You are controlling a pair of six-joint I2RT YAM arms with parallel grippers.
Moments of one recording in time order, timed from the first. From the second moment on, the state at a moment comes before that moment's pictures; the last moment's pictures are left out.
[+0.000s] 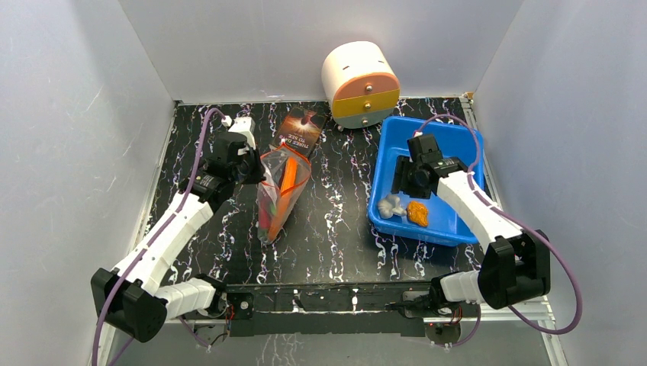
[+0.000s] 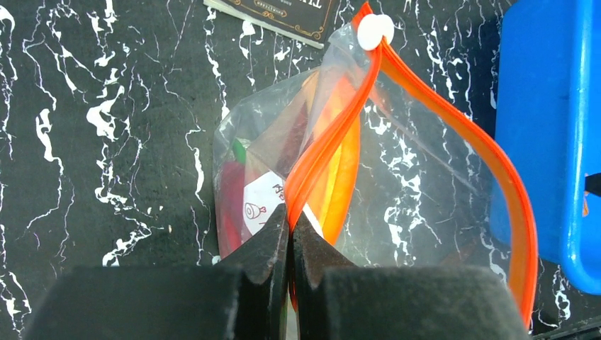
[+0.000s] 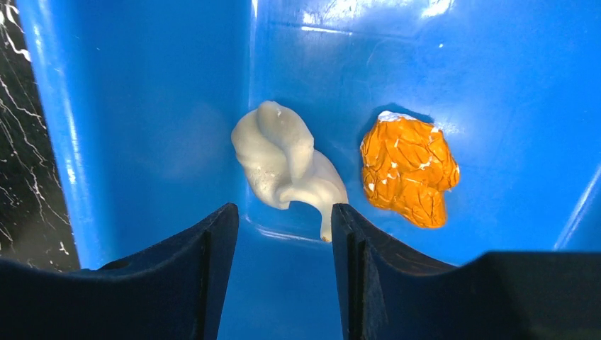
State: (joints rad) left arm -0.43 1.15 1.07 -0.58 -0.11 -0.36; right arm 0.25 1.33 1.00 -0.72 0.04 0.42
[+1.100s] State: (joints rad) left arm -0.43 1.11 1.11 -0.61 0.03 -0.31; right arm 0.23 1.49 0.93 -0.57 0.02 0.32
